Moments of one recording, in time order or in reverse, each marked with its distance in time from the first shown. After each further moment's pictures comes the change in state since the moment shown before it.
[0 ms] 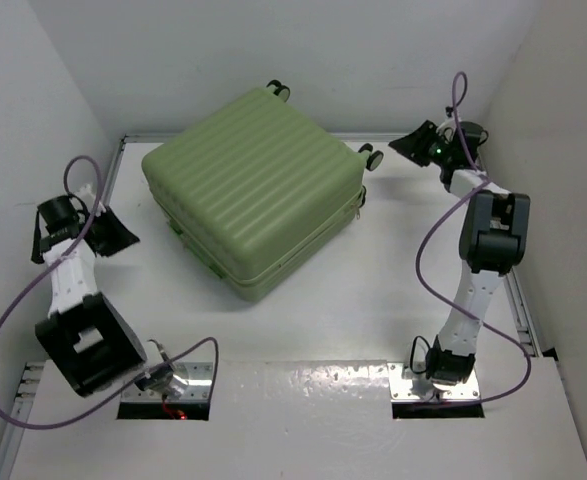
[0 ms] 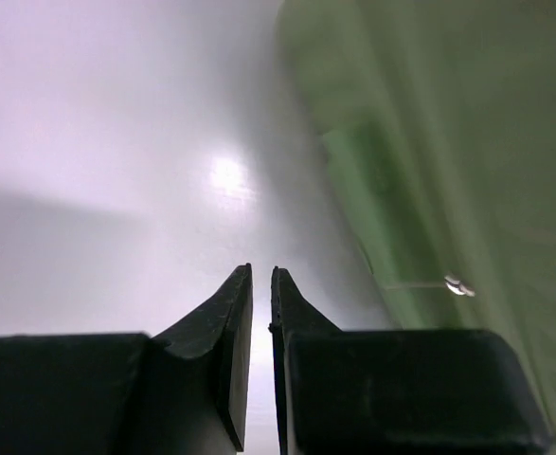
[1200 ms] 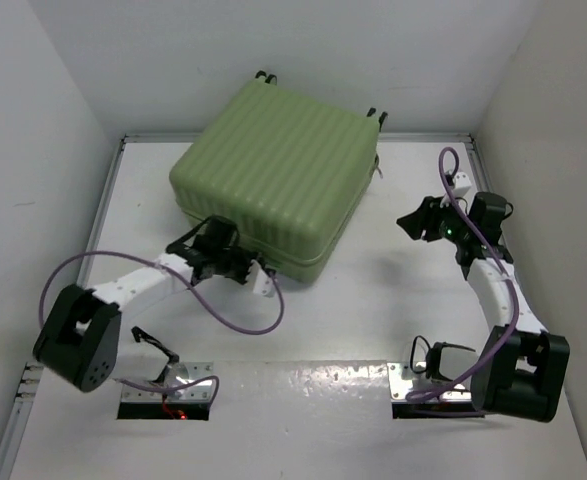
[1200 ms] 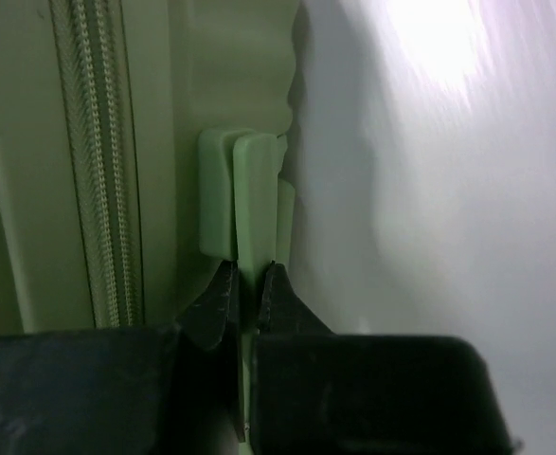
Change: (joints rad) left arm -1.128 0.132 -0.249 0.379 -0.036 1.373; right arm -0.021 -0.995 -0.858 -0.314 0.016 -0.561
